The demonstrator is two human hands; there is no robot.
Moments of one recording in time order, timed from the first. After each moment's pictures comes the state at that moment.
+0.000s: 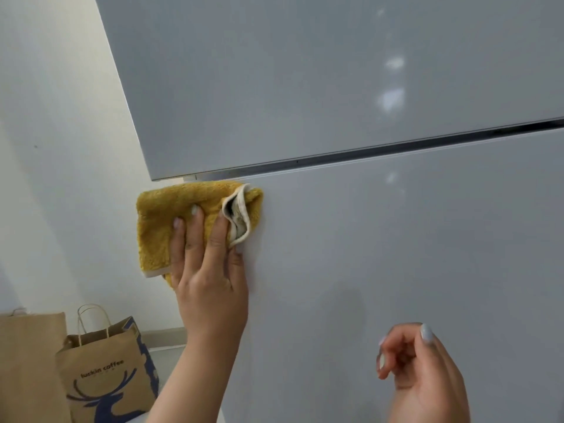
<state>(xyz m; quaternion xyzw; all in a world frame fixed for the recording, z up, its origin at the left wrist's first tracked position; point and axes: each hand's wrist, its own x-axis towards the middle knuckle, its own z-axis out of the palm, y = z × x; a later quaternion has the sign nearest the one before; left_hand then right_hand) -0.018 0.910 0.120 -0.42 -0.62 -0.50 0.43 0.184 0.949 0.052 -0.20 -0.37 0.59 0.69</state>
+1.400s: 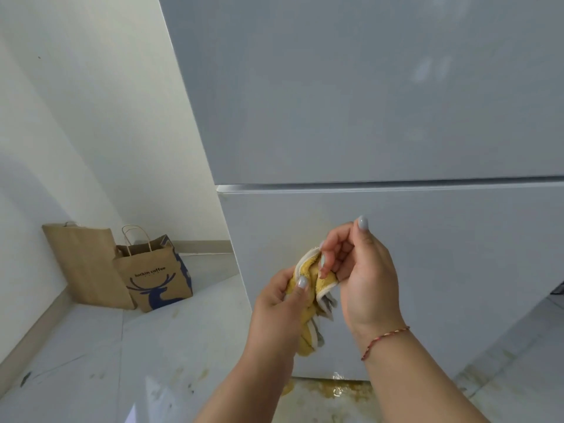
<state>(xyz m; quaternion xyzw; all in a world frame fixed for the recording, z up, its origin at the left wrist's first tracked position) 0.064 0.830 0.189 -0.23 -0.60 -0.66 -0.38 0.132 0.915 0.216 -0.20 -0.54 0.66 0.49</state>
